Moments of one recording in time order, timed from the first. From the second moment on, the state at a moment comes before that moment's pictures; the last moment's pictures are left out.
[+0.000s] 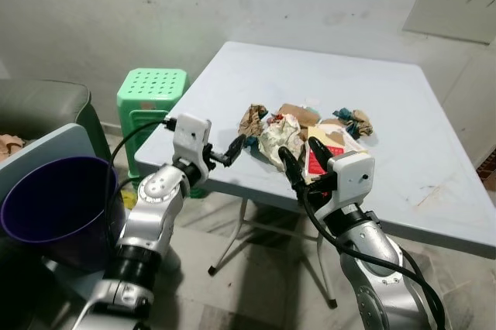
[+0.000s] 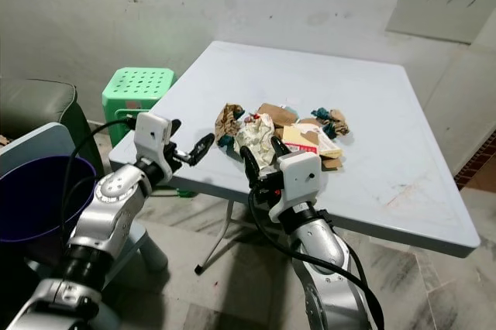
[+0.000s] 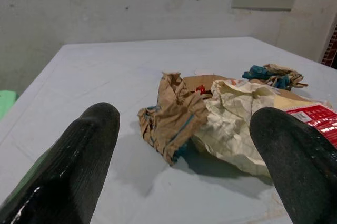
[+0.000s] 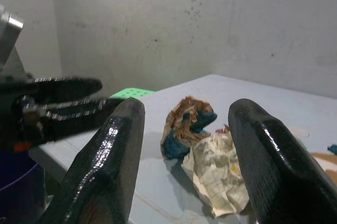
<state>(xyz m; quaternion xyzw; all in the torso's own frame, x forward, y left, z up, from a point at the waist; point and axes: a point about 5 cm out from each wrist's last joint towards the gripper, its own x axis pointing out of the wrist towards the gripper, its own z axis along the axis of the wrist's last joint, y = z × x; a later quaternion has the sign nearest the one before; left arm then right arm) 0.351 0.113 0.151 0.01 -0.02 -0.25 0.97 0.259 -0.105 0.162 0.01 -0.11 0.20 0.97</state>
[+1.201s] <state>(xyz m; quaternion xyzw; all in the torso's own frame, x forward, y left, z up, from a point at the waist) 0.380 0.097 0.181 0.03 -0.04 -0.30 0.95 0.234 -0.096 0.157 0.03 -0.07 0.19 0.98</state>
